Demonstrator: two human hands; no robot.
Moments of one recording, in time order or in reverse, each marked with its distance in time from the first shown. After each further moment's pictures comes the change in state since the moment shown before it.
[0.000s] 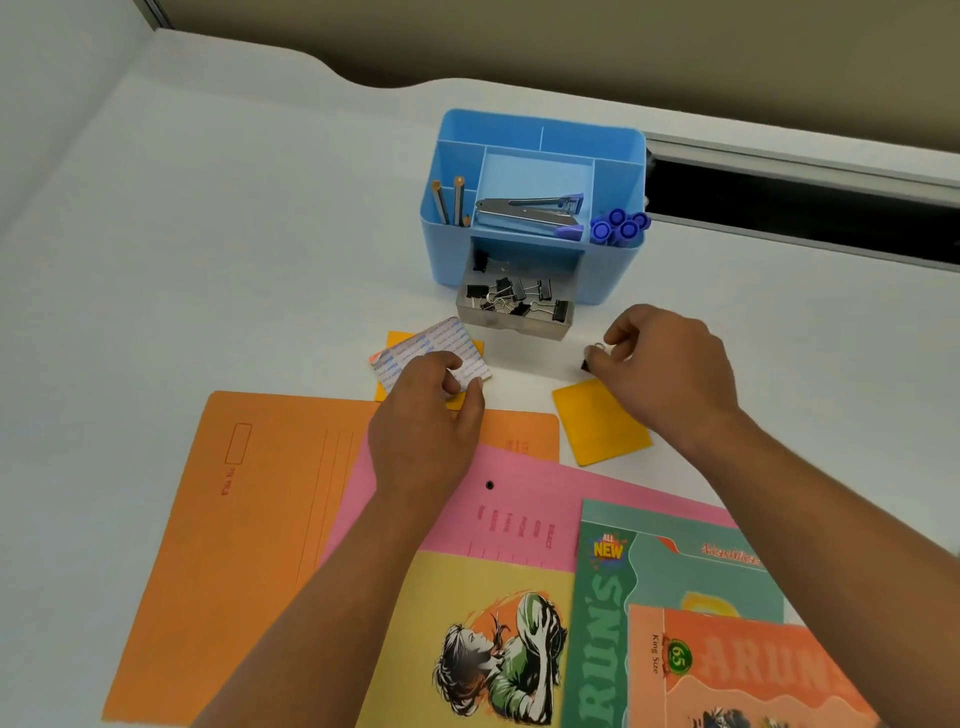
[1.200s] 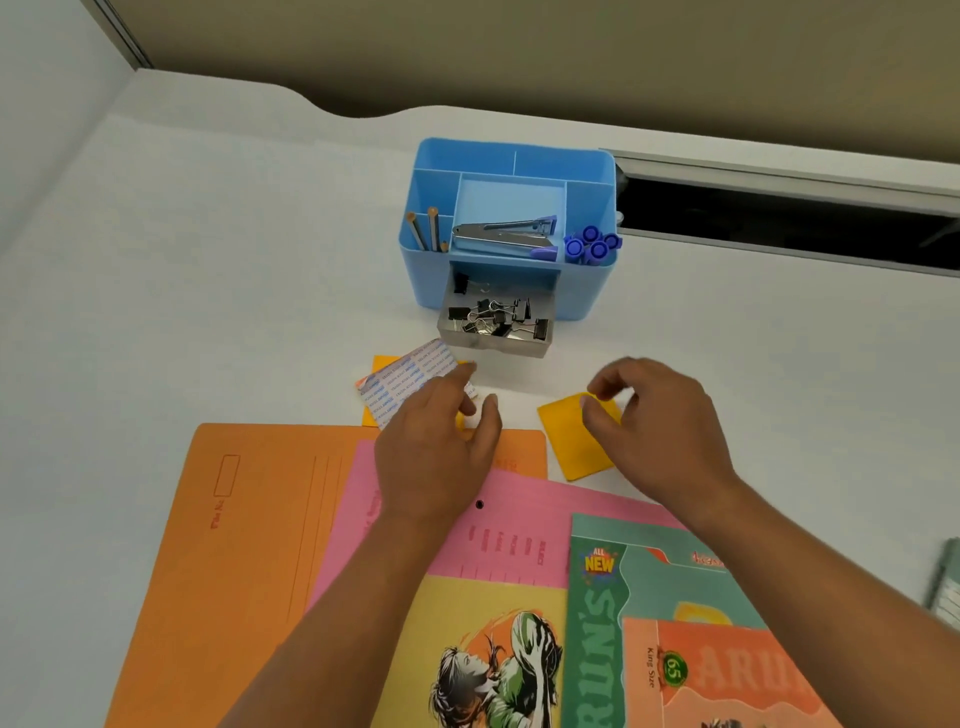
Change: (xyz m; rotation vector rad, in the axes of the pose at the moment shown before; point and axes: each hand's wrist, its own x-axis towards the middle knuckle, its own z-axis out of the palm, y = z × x) left_hand -0.001 0.017 0.005 0.070 0.023 0.204; right_hand -0.037 0.021 0.003 0.169 0.071 -0.157
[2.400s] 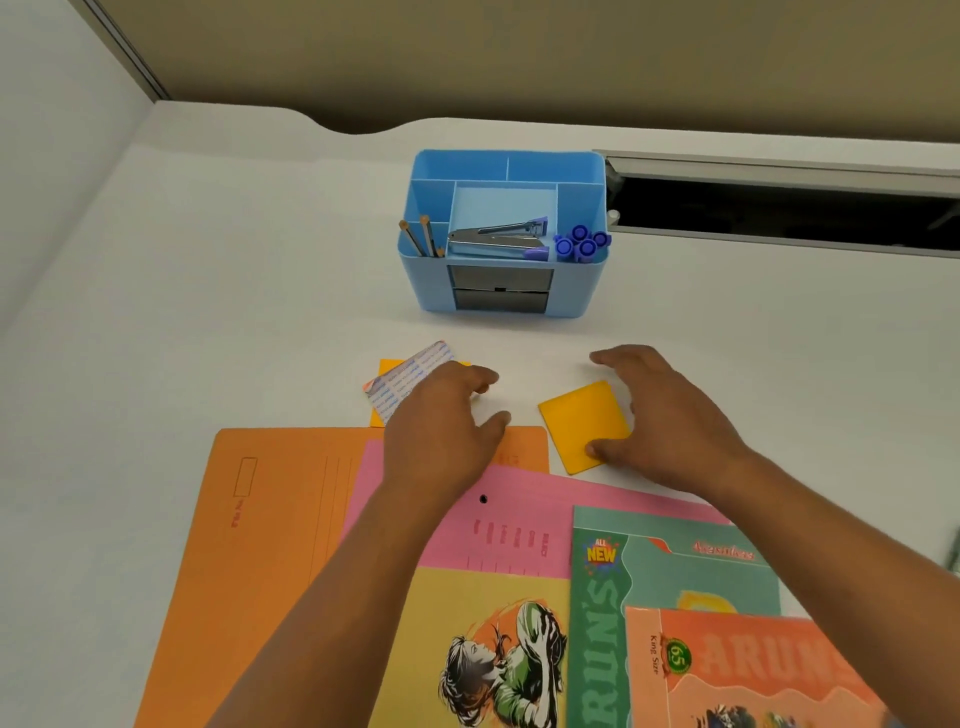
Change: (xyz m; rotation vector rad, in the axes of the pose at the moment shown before) left_hand 0.021 0.018 -0.024 0.028 -0.384 -0.137; right_hand 0.006 0.017 -0.011 -0.143 -0.361 0.017
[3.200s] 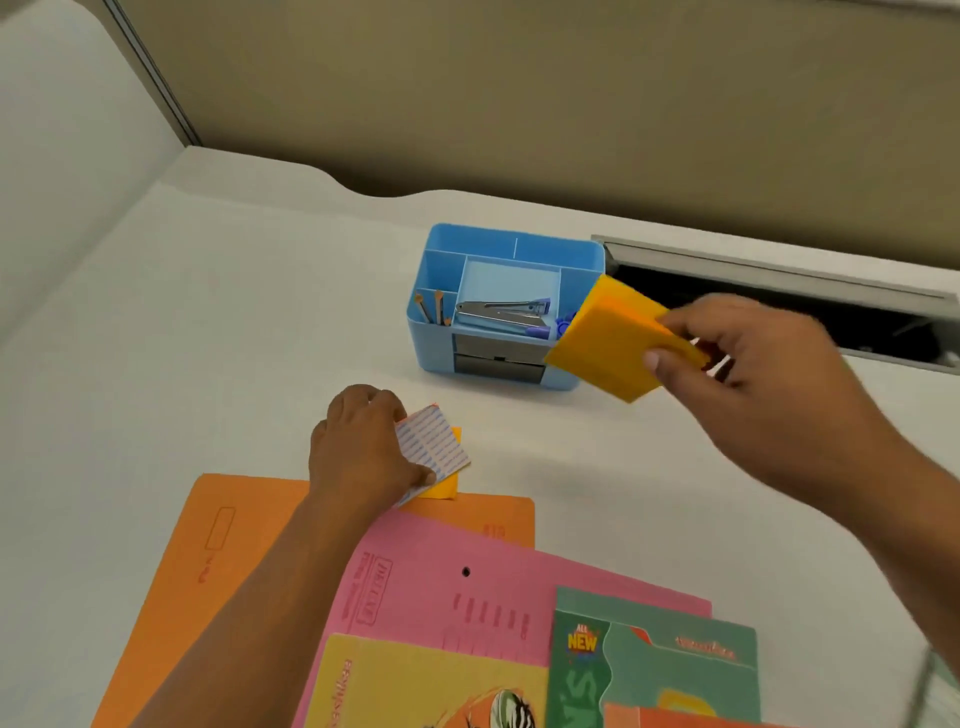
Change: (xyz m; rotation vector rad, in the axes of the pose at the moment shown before) left_hand 0.039 -0.041 -0.036 0.263 -0.047 -0.185; right_hand -0.017 -0.063 -0.134 0.065 0.343 -0.259
